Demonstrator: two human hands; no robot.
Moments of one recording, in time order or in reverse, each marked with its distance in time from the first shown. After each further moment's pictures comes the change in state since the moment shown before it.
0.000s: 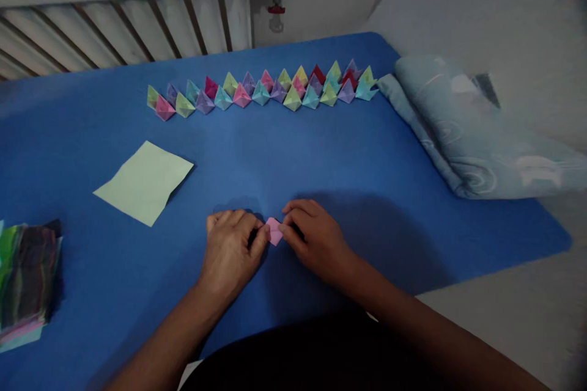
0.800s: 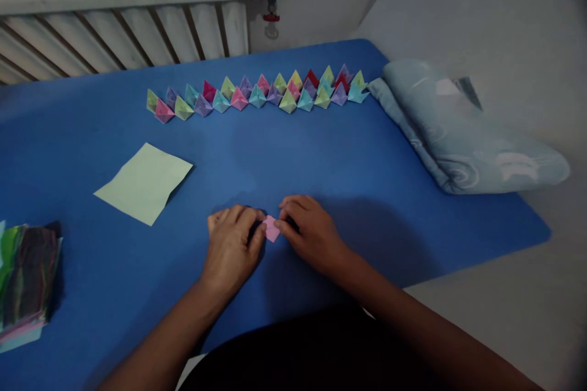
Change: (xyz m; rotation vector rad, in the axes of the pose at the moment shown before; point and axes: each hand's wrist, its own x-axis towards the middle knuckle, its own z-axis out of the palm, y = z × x) left_hand -0.003 0.002 0.003 -0.020 0.006 0.015; right_hand 0.002 0.001 0.002 0.016 -0.029 0.065
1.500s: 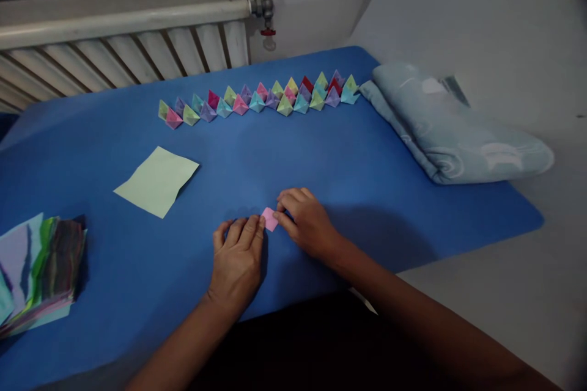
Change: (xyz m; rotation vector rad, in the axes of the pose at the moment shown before) left_hand -0.042 0.008 0.010 0.443 0.170 0.295; right_hand 0.001 0.000 0.000 -0.132 -0.026 -0.084
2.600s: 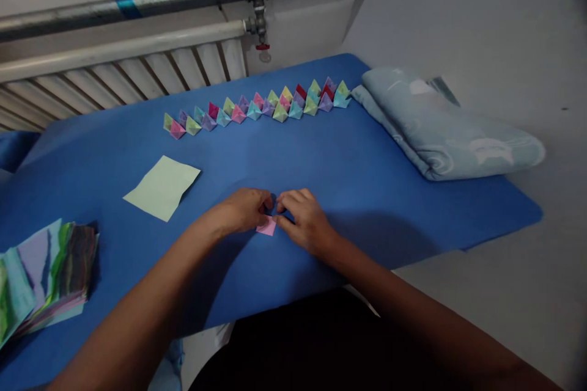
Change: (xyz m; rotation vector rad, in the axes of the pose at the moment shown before) left_hand 0.110 -0.043 -0.007 -0.597 -0.775 -0.174; right_hand -0.008 0.008 0.001 0.117 0.116 -0.035
